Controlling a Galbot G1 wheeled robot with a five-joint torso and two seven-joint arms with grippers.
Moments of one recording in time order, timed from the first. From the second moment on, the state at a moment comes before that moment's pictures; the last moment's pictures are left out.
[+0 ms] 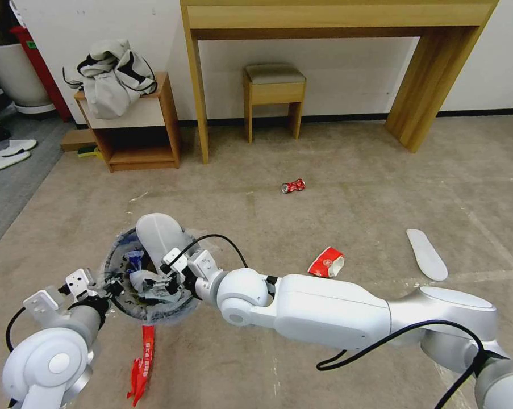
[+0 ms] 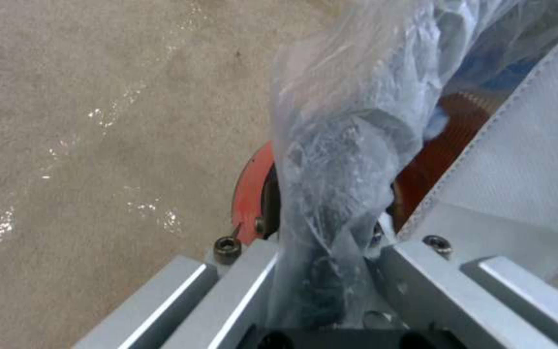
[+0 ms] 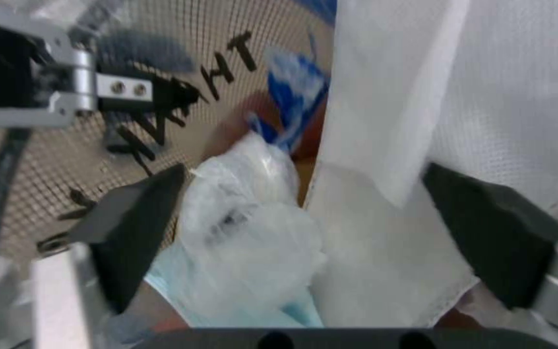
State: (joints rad) left arm 1.46 -1.22 -0.79 -2.21 -1.13 0.62 -0.64; right arm -0.18 1.27 -0.93 1.70 1.05 -0.38 0.38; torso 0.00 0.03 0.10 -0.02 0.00
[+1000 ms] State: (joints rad) left arm 1.44 -1.22 -0.78 -2.19 -1.13 0.62 -0.64; right arm -0.18 1.21 -0.85 1.86 1.10 -0.40 0.42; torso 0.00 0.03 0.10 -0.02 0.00
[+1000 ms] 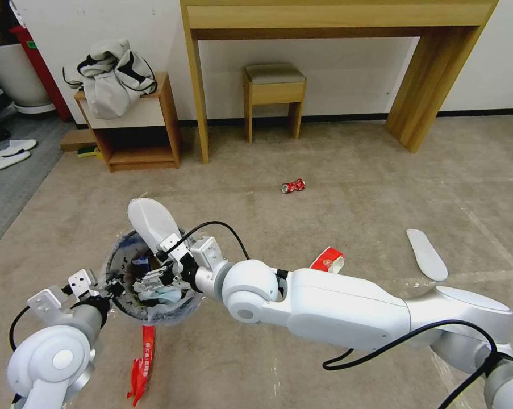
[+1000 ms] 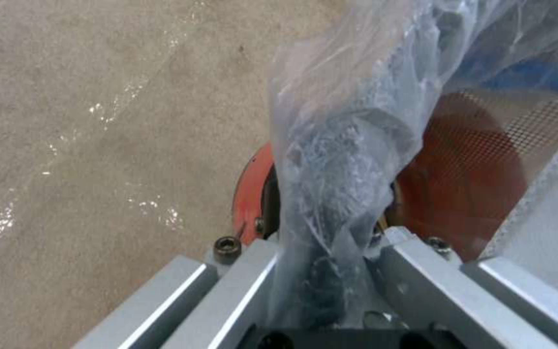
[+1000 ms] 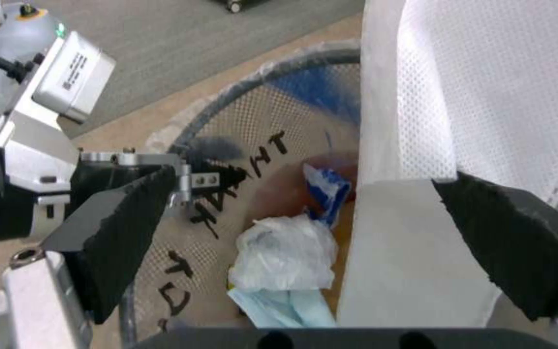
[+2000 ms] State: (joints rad) left arm 1.44 -1.21 -0.78 -2.19 -1.13 0.62 -0.64; right arm -0.24 1.19 -0.85 1.89 1.13 -0.41 0.47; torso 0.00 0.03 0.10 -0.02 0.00
